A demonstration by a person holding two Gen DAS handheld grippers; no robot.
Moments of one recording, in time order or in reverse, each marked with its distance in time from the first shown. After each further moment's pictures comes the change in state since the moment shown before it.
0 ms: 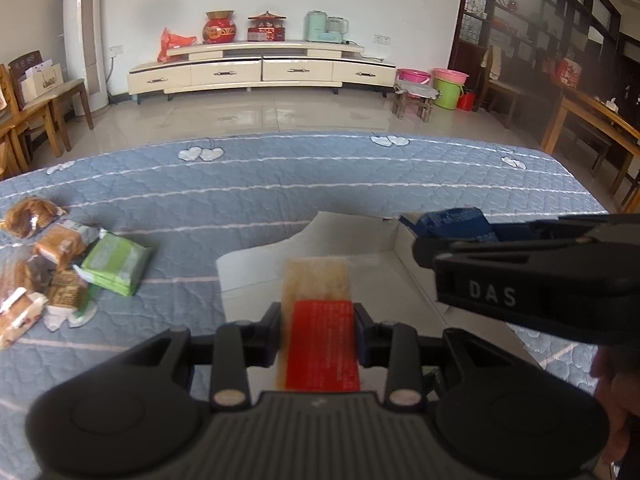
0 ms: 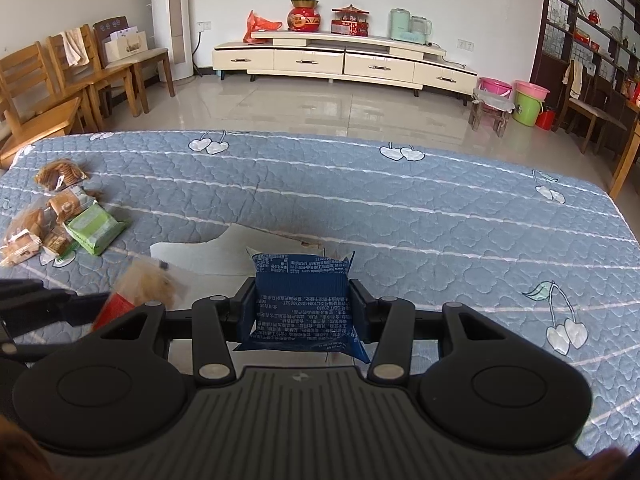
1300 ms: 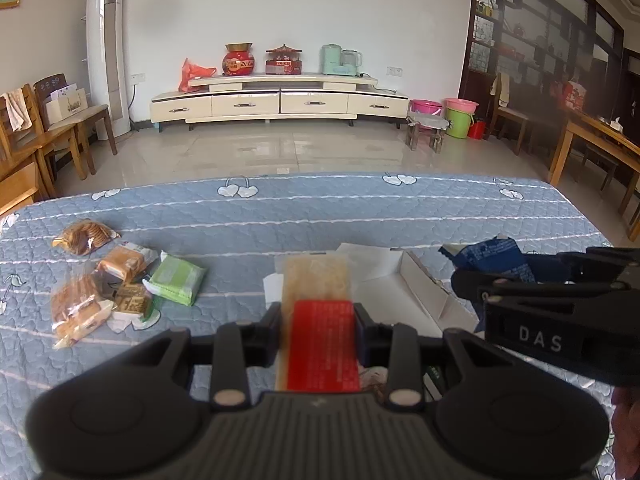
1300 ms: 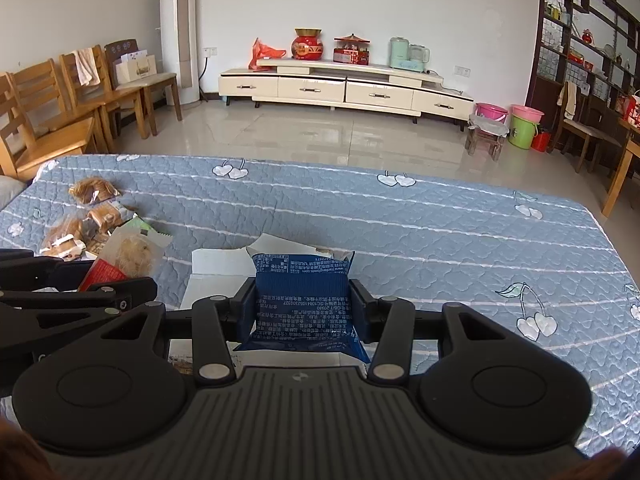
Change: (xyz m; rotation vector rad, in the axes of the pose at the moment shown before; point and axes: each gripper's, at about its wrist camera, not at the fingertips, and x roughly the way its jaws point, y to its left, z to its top) left arm -0.073 0.008 -0.005 -0.004 -0.096 0.063; right arm -0.091 -0.013 -0.035 -0.015 -0.086 0.012
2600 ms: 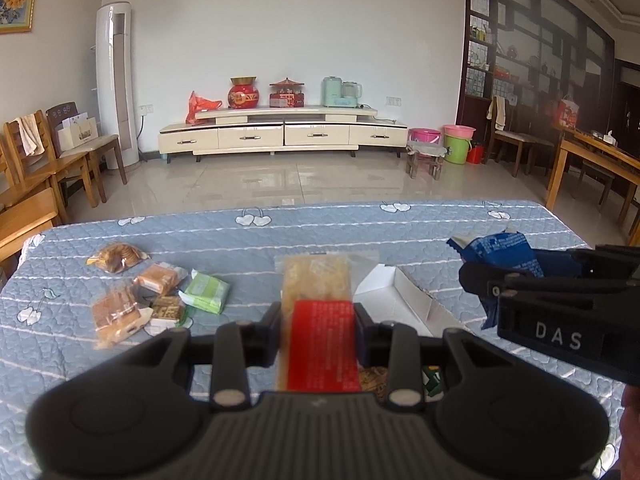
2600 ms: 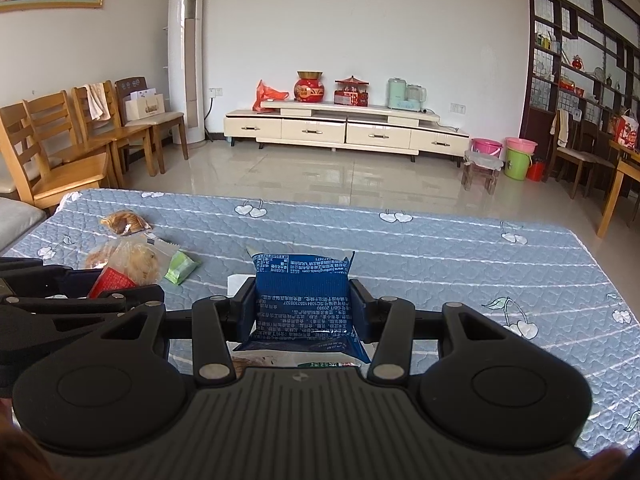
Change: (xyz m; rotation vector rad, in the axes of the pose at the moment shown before) left arm -0.060 0.007 -0.012 0.016 -0.098 0.014; right arm -0.051 -0.024 -0.021 0.000 -0.139 0.011
